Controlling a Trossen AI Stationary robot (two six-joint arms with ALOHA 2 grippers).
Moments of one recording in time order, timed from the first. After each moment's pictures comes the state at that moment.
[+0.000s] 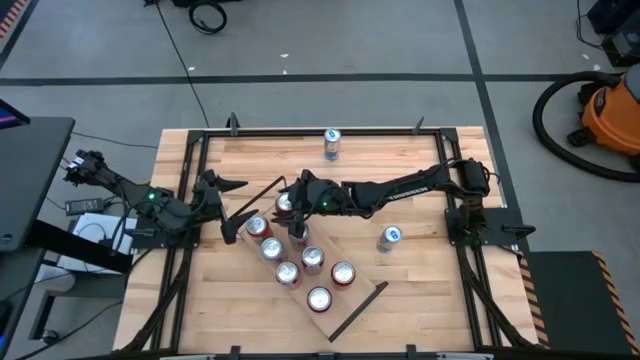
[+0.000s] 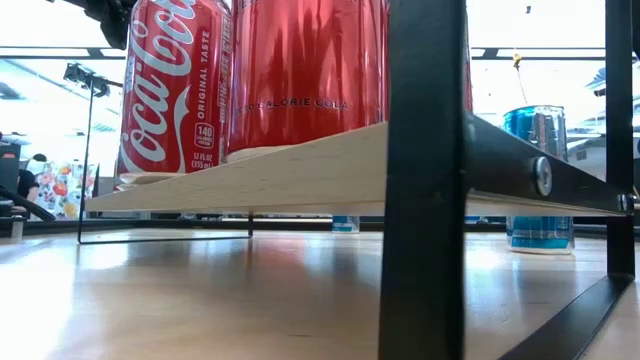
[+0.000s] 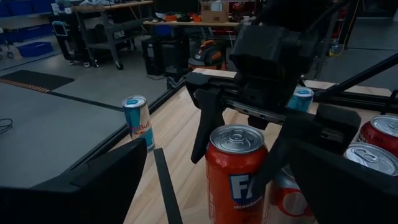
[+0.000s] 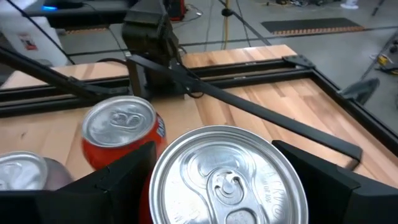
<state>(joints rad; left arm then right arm) -0.50 0.63 0.57 -0.19 -0.90 -0.20 0.03 1.95 1.41 0.18 0.22 0.09</state>
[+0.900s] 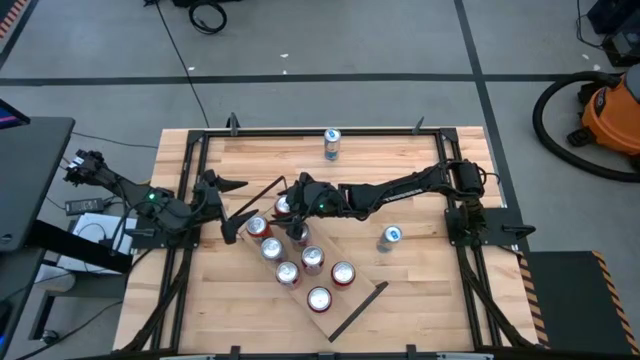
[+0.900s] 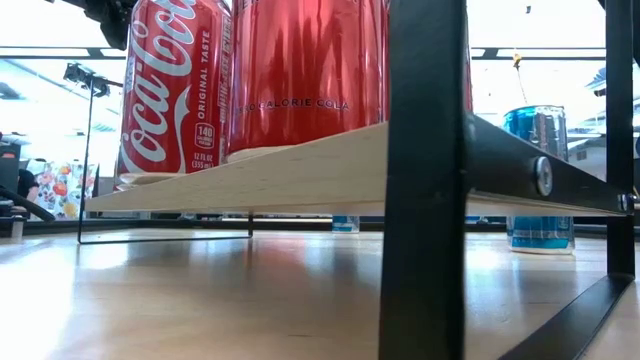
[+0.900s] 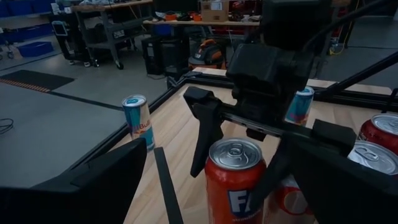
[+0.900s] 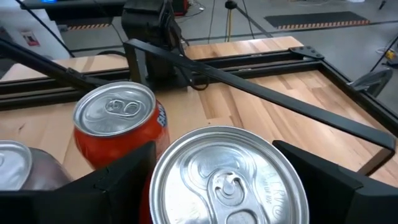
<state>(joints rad) -0.50 0.63 0.56 -0.20 -0.90 -0.20 0.03 1.99 1.42 0.19 0.21 0.09</state>
